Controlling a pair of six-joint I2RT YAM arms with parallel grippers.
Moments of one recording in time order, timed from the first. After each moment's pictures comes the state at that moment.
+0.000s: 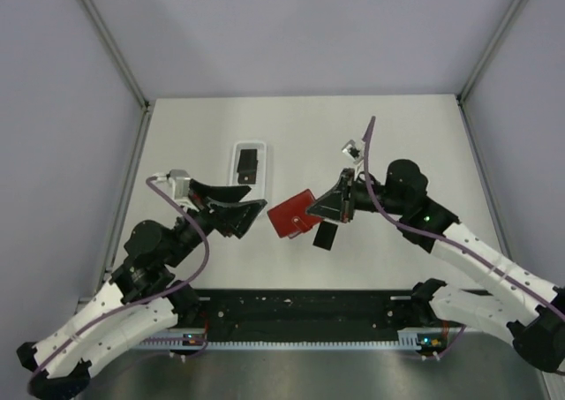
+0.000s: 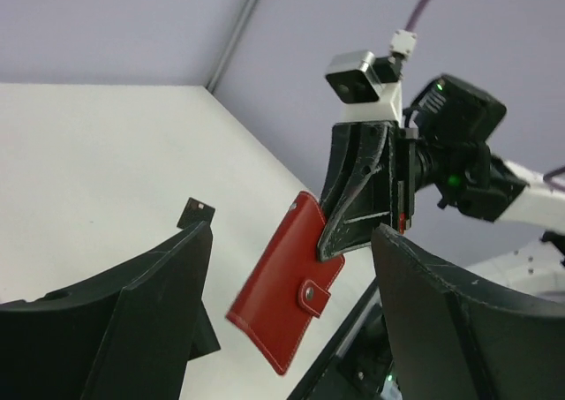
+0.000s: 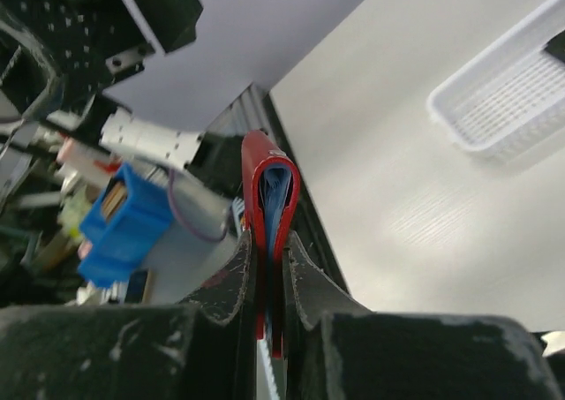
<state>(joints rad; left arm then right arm) -0.84 0.42 0.62 0.06 -0.07 -0.59 0.69 0.93 0.78 0.06 -0.58 0.61</state>
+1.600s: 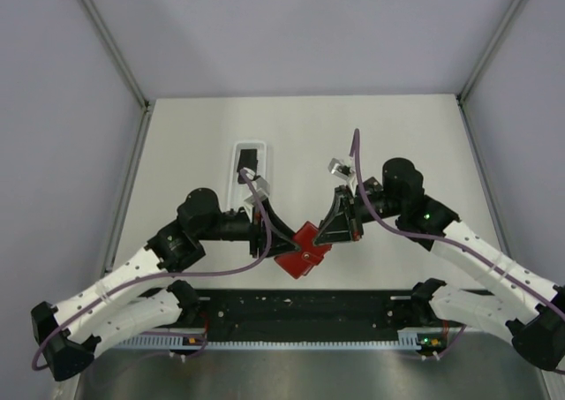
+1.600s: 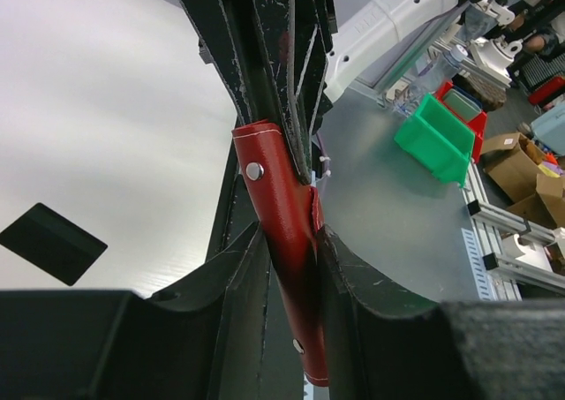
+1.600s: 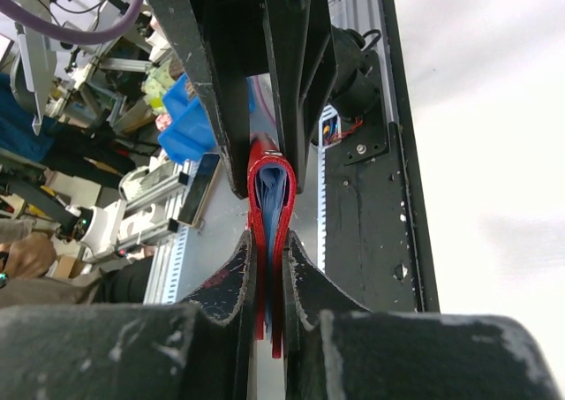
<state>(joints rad) -0.84 0.79 0.71 0.00 0.73 -0.42 0.69 0.97 0.82 -0.10 -1.05 0.49</state>
